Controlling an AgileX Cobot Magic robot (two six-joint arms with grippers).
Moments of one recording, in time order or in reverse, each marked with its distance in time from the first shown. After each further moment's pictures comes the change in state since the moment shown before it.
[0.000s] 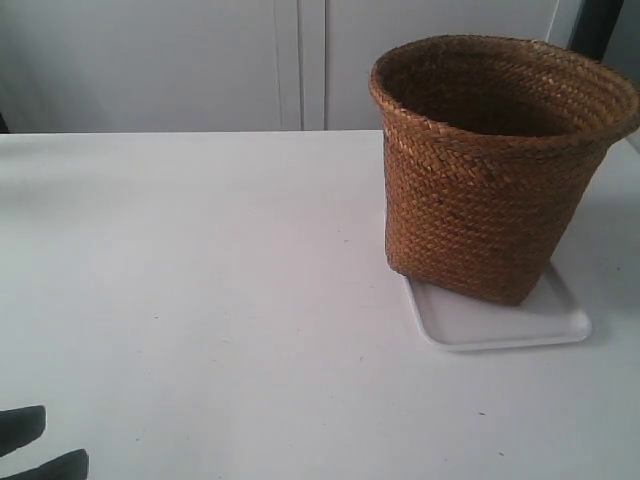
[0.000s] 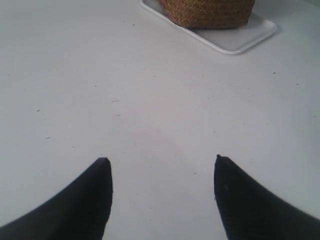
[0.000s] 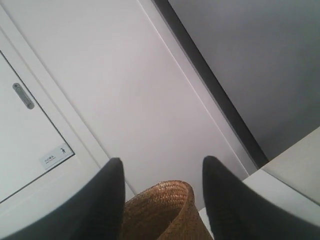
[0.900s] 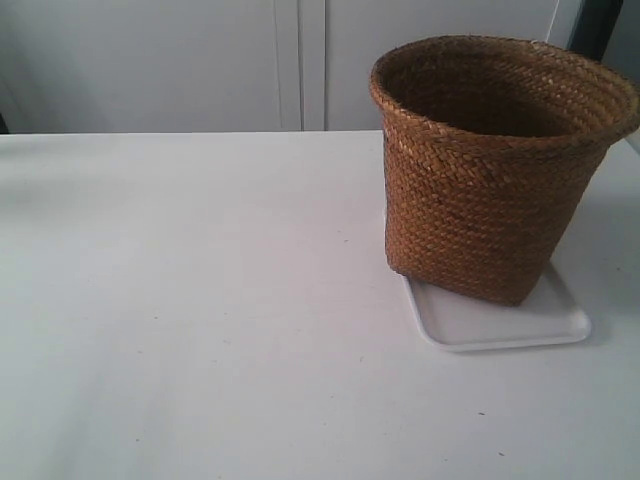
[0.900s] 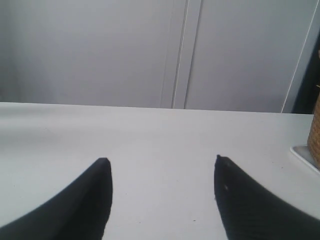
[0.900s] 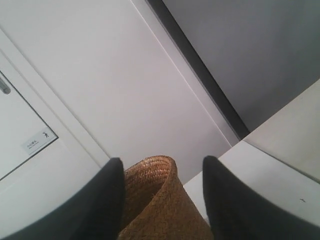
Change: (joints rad) left arm 0.579 -0.371 0.000 0.000 -0.017 -0.004; right arm 0.000 -0.010 0.000 0.043 0.110 -0.012
